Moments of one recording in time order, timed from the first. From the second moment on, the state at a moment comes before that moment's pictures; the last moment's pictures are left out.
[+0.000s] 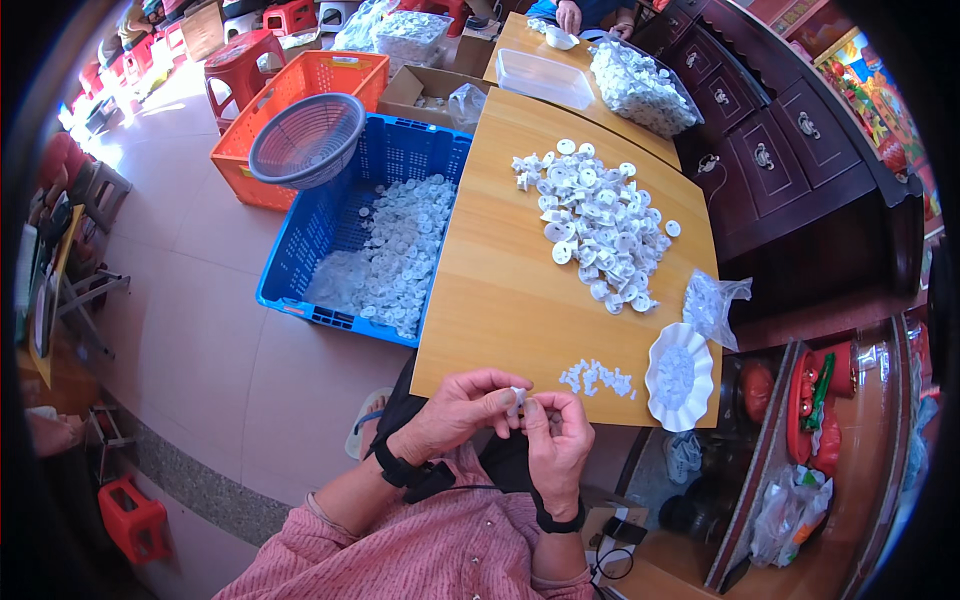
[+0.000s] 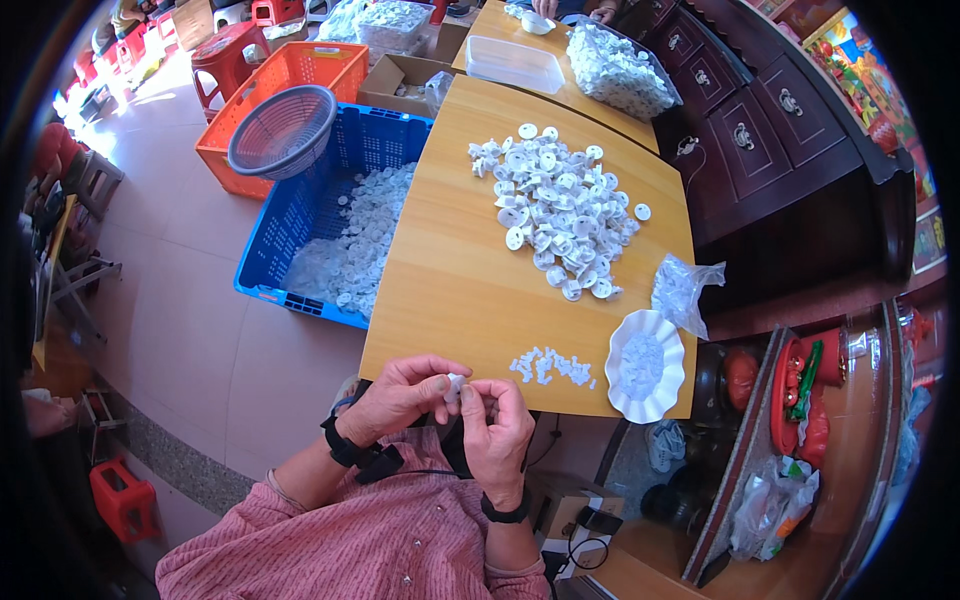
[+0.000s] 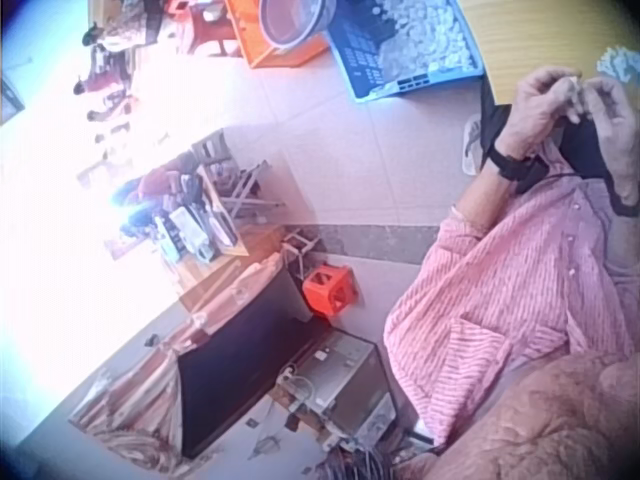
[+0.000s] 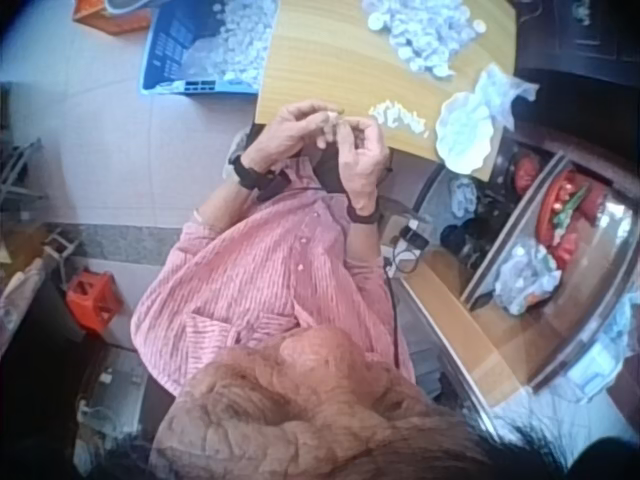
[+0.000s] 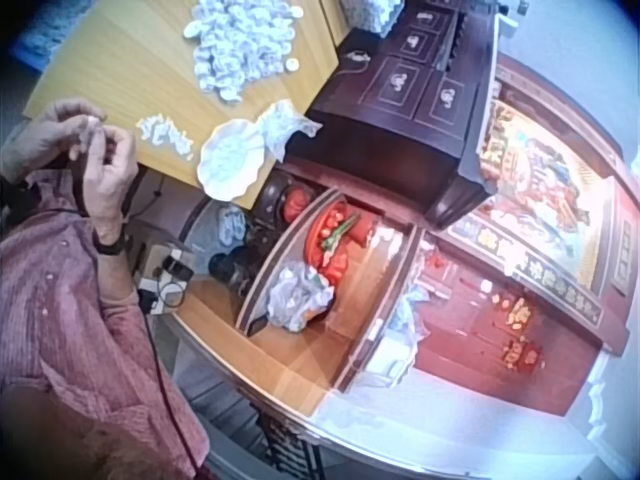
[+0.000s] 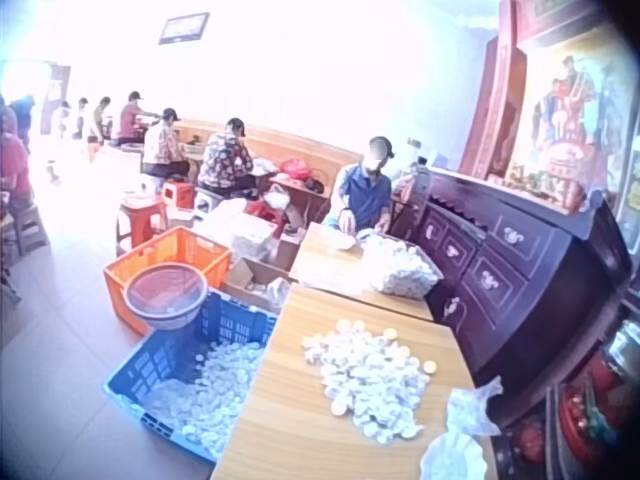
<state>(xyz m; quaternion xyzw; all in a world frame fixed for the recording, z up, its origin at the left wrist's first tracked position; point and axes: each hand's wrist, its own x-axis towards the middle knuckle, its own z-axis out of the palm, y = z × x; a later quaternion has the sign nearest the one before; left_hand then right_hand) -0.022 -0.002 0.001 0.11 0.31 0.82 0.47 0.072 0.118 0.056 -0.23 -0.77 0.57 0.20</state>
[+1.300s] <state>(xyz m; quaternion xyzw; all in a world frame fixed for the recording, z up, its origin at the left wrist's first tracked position) -0.131 0.020 0.060 0.19 0.69 0.66 0.22 0.081 0.168 0.030 -0.25 -0.84 0.41 0.24</state>
